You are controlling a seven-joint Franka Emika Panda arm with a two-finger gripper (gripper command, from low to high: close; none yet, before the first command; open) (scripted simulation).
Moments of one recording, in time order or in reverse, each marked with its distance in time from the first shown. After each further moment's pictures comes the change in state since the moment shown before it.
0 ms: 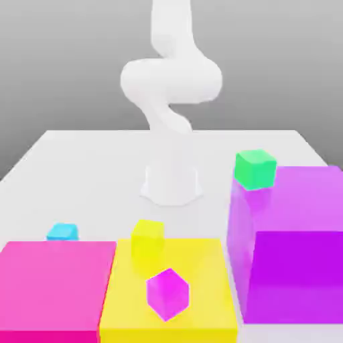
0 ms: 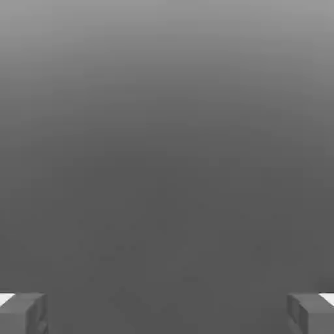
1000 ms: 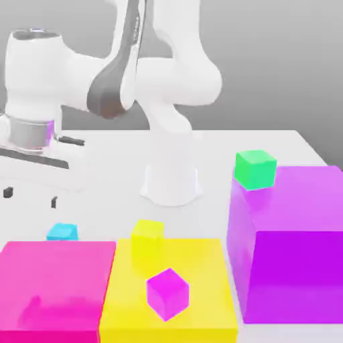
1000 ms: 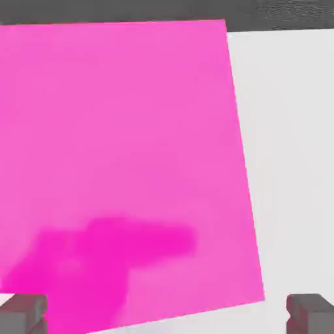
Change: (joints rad) arm -0.340 0.604 -0.343 -0.433 -0.232 0.413 -0.350
